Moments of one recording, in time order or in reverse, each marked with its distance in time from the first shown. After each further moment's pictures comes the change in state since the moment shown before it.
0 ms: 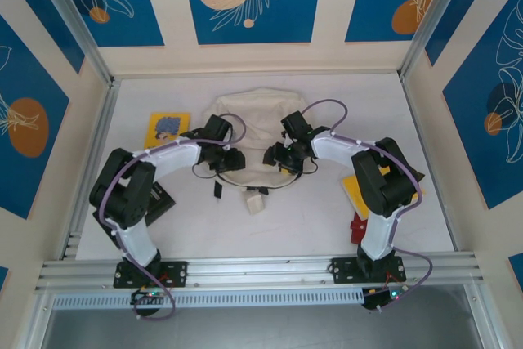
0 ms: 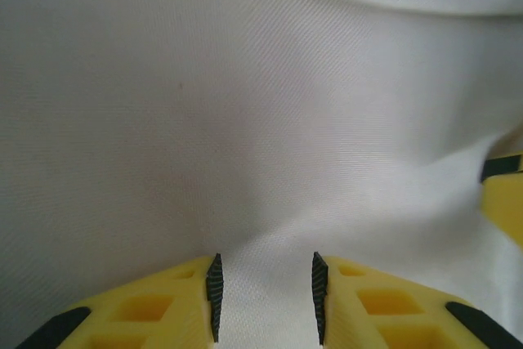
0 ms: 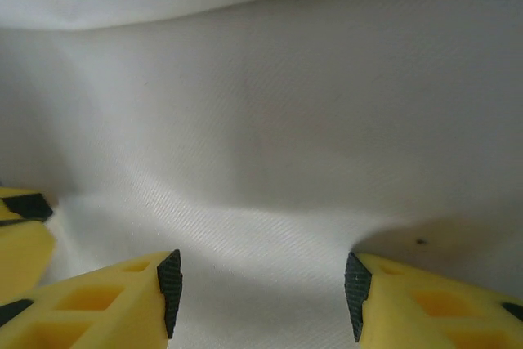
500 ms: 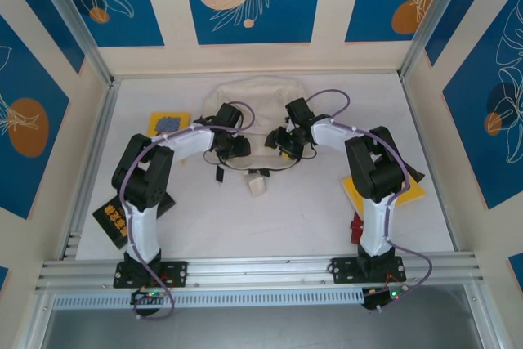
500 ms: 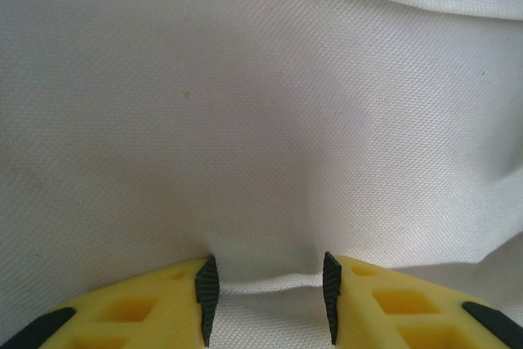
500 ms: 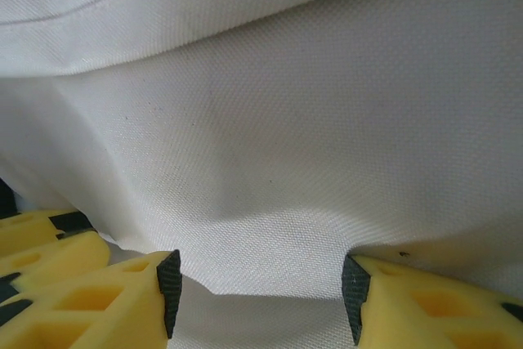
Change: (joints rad) left arm 0.003 0.224 0.280 -0.050 -0.142 0.003; right arm -0.100 0.169 0.198 0.027 -0.017 0.002
